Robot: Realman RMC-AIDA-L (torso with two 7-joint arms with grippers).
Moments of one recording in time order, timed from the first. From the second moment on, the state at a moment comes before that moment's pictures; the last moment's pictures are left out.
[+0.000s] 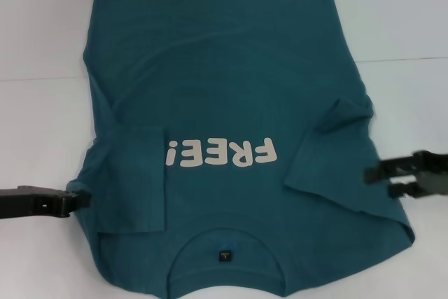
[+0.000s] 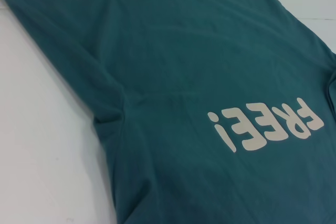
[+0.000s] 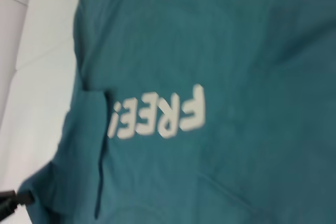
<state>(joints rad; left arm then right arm) -0.45 -2.14 -2.37 -1.04 -0.78 1.35 -2.12 0.61 1.90 -0.60 -0.69 -2.37 -1.57 2.51</state>
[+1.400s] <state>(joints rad) -0.47 -2.14 -2.37 -1.03 -0.78 1.36 -2.12 0.58 1.91 -0.62 -0.70 -2.53 -1.48 2.52</state>
